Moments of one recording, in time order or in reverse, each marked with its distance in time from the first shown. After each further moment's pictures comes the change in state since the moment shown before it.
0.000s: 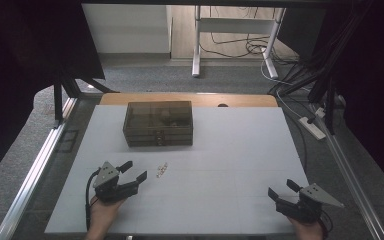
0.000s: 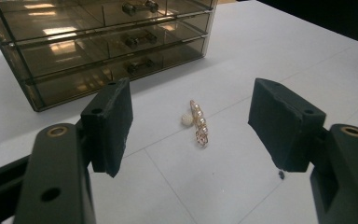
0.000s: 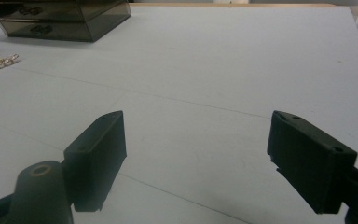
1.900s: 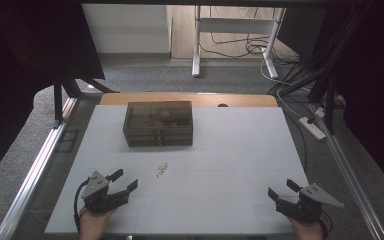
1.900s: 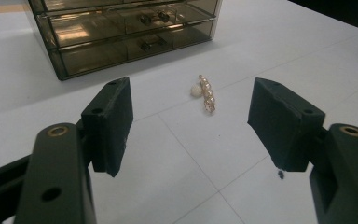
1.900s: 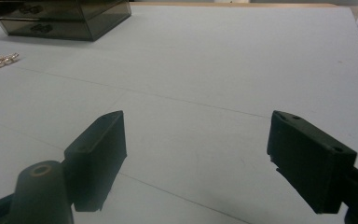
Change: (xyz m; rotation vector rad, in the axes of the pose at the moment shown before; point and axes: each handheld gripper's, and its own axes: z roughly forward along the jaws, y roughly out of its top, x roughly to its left) left arm 0.003 -0.020 -0.027 0.018 0.027 -0.011; right arm 0.000 0.000 0.000 0.003 0.002 -0.003
